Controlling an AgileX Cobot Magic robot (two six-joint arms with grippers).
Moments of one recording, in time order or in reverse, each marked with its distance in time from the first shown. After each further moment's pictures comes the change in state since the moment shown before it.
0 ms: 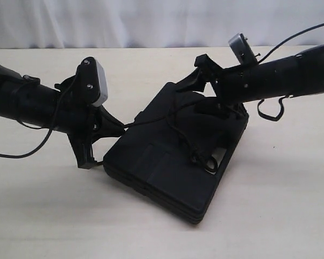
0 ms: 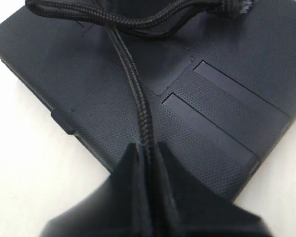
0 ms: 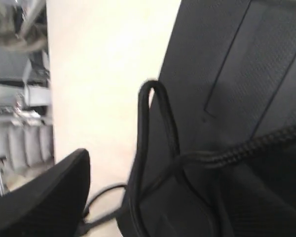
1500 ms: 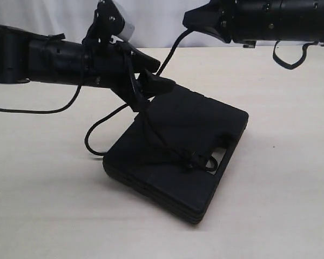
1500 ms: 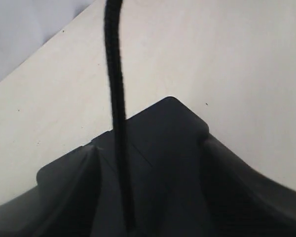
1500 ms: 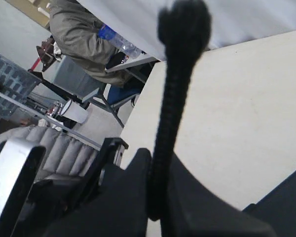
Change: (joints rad) left arm -0.097 0.048 -0.201 -0.416 0.038 0.000; right arm 0.006 -0.247 -0.081 0.121 0.048 -0.295
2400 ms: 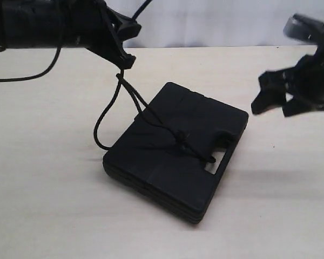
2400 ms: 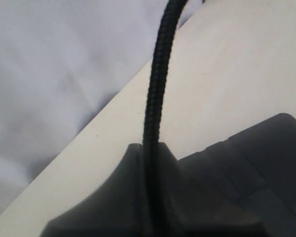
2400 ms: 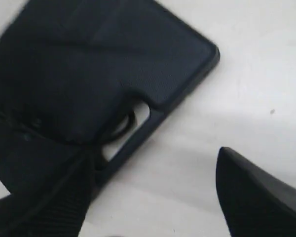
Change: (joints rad) left arm 0.024 -0.125 -0.054 -0.009 -0.287 0.000; right arm -0.103 -0.123 0.088 -1.178 0.114 0.781
